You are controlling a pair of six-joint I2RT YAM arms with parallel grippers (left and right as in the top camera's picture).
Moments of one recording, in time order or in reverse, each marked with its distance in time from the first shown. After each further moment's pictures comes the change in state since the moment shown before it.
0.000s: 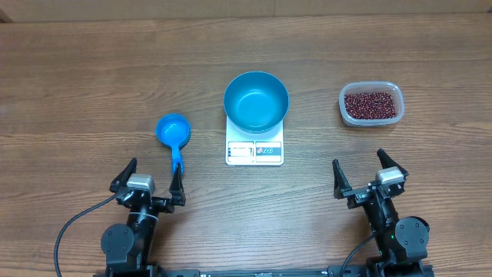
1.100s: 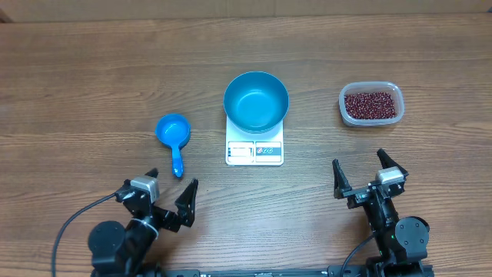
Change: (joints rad) left arm 0.000 0.077 0.294 -0.433 0.249 -0.119; right arm 0.000 0.000 0.000 0.000 0.000 0.000
